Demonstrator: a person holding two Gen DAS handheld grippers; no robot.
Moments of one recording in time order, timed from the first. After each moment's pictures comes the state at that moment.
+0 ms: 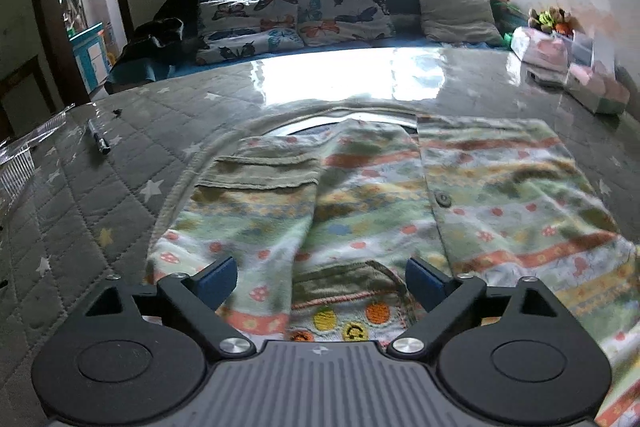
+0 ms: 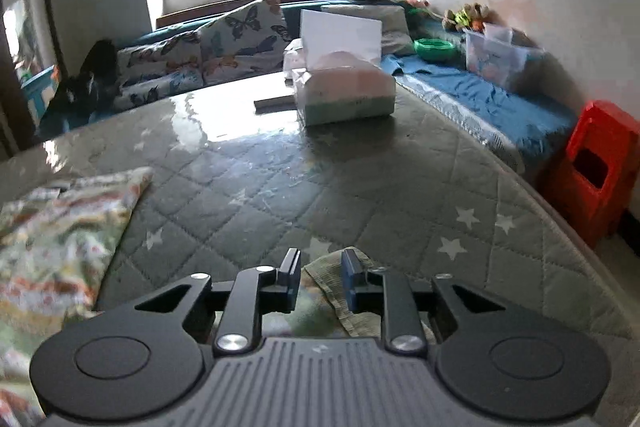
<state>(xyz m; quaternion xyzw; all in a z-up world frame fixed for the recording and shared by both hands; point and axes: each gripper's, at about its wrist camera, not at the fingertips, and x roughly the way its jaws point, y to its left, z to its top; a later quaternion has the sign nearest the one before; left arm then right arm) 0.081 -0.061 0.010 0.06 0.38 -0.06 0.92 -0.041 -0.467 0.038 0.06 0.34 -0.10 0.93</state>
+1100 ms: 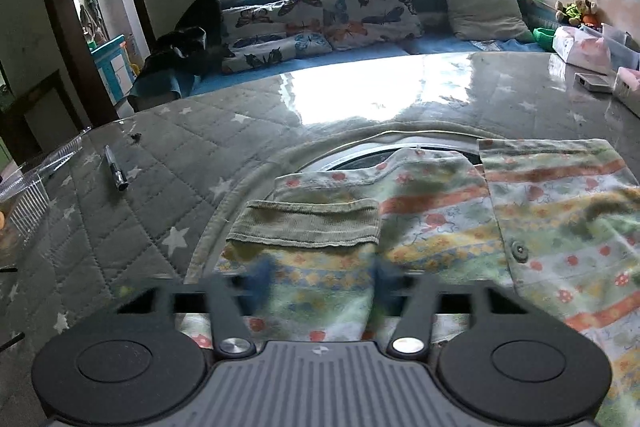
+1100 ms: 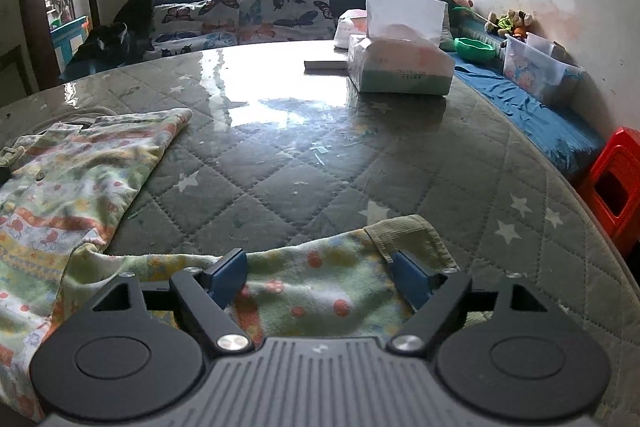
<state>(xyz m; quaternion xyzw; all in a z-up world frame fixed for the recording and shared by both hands) 0.132 -0.046 0.009 0.09 0.37 -0.01 0.93 -0.030 -0.433 0.014 0.02 0.37 -0.06 0.93</state>
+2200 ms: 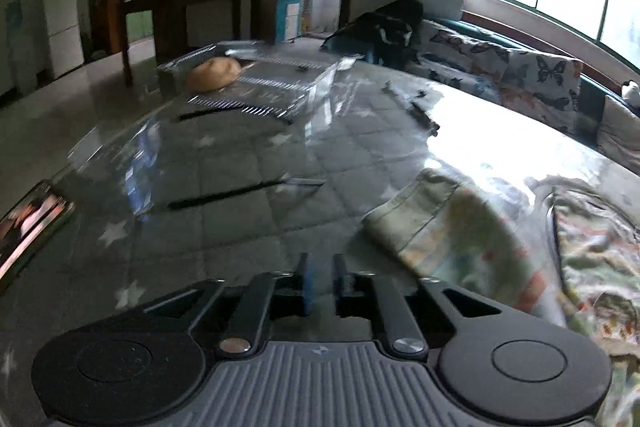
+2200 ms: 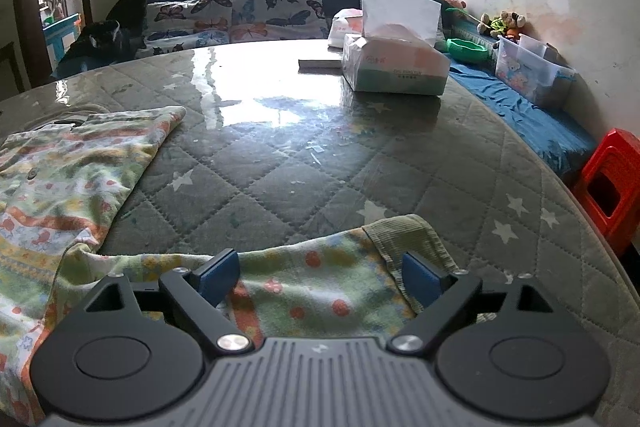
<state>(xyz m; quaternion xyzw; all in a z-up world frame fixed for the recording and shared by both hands) -0.008 0.155 0.029 -0.10 0.33 0.19 0.92 -0.028 -0.430 0.013 0.01 0.37 -0.08 0.92</state>
